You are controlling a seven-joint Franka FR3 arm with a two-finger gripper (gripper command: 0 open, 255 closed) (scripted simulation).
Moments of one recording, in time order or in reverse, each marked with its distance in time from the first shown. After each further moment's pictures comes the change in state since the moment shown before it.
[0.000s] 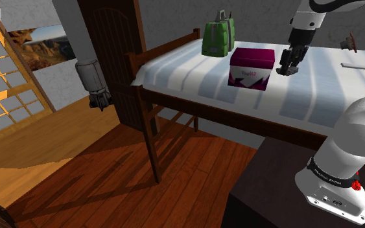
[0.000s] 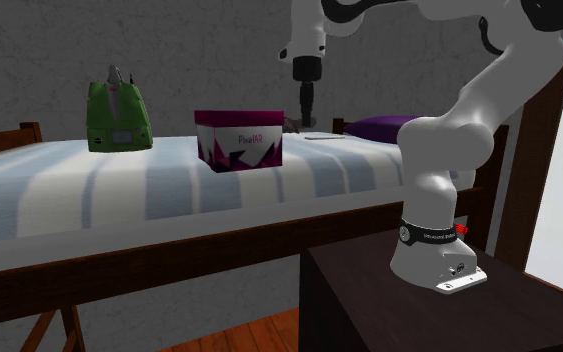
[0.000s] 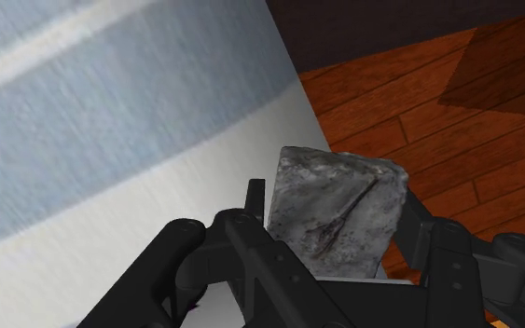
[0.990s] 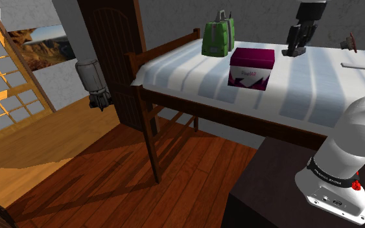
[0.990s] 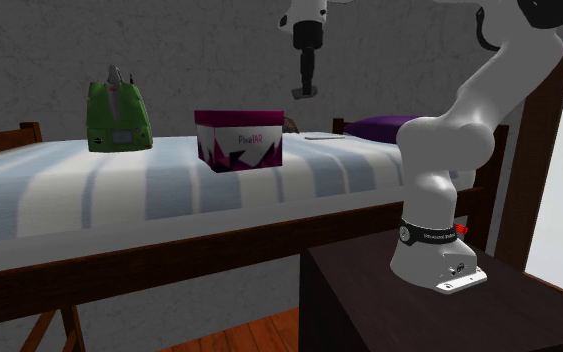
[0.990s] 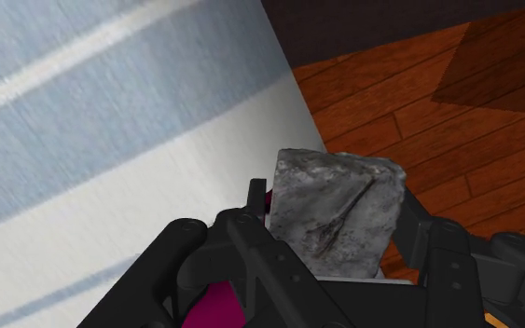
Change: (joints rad) arm 0.019 0.042 0.031 0.225 0.032 -0.184 -0.001
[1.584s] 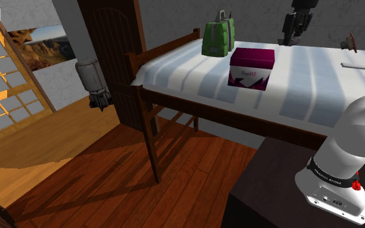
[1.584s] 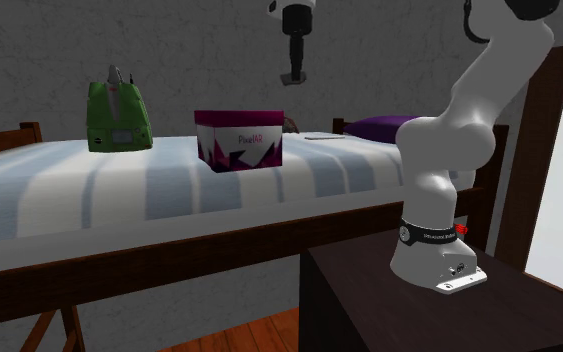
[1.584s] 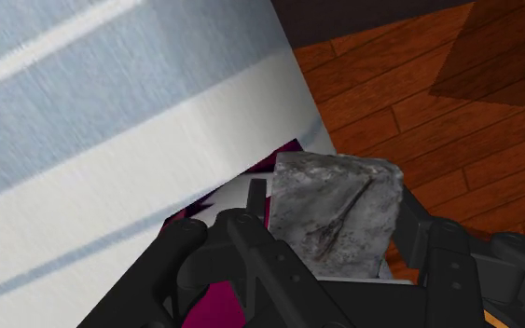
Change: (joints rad) arm 0.026 0.114 -0.003 0.161 0.024 -0.047 -0.004
